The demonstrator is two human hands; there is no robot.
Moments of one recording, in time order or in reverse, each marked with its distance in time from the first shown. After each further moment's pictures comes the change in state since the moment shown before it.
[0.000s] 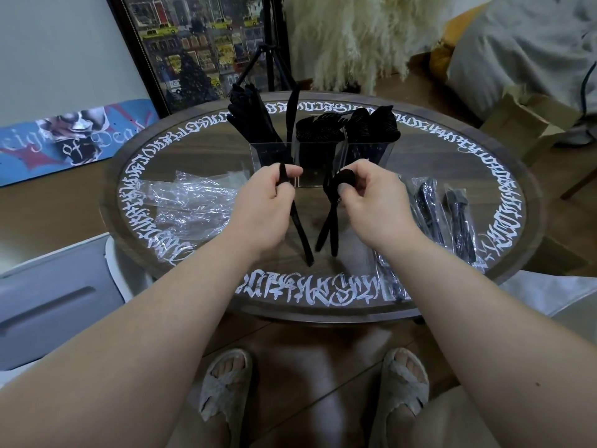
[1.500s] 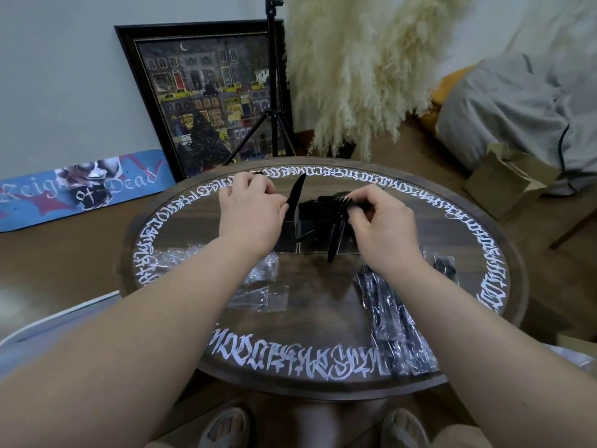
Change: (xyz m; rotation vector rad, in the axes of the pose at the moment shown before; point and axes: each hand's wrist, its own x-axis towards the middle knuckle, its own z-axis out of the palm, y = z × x) left_hand 0.088 0.033 -0.038 0.892 0.037 0.188; right_hand 0.053 -0.044 -0.038 -0.024 0.098 -0.043
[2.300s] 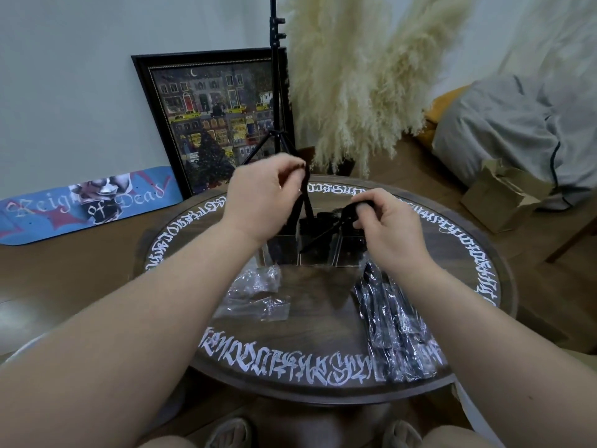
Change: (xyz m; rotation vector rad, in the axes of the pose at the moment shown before) left_hand 0.001 0.024 -0.071 -0.586 0.396 0.153; right_hand 0.005 -0.015 -0.024 0.075 0.021 -0.035
